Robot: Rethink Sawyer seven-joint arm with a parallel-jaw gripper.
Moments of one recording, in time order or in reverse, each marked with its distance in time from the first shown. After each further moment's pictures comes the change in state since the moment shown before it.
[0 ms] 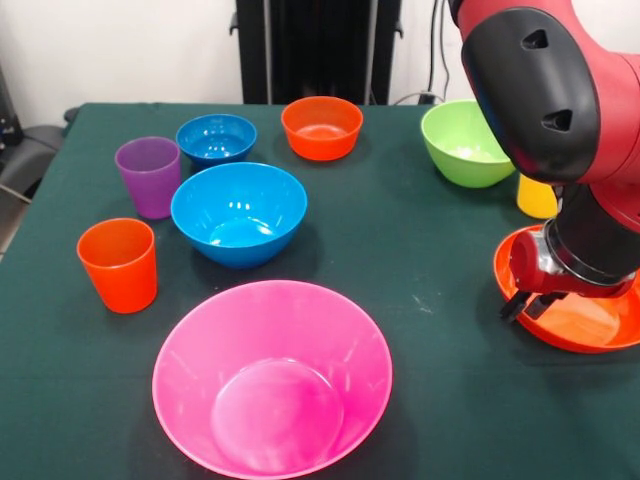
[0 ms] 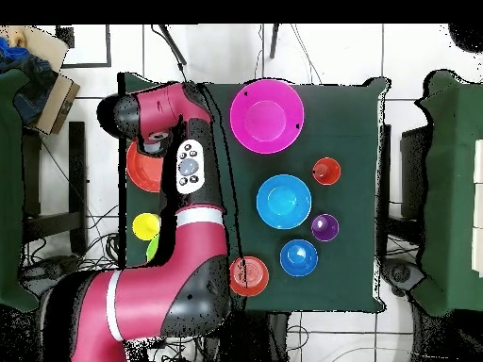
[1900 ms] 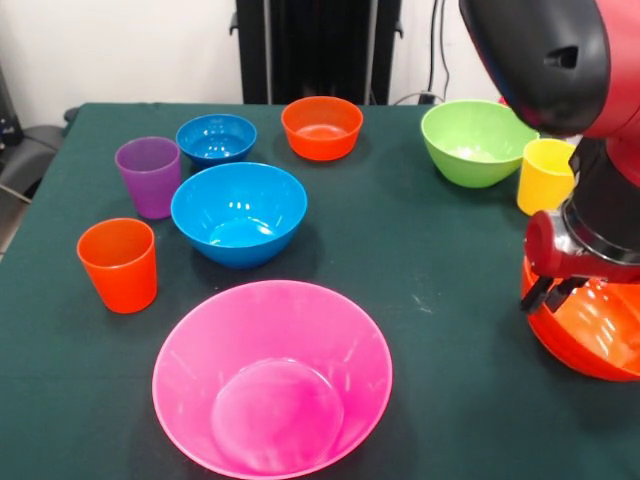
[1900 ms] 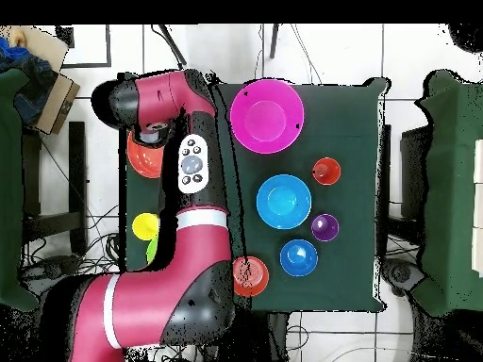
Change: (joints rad) arm -0.011 -0.059 -0.013 0.000 0.048 0.000 0.000
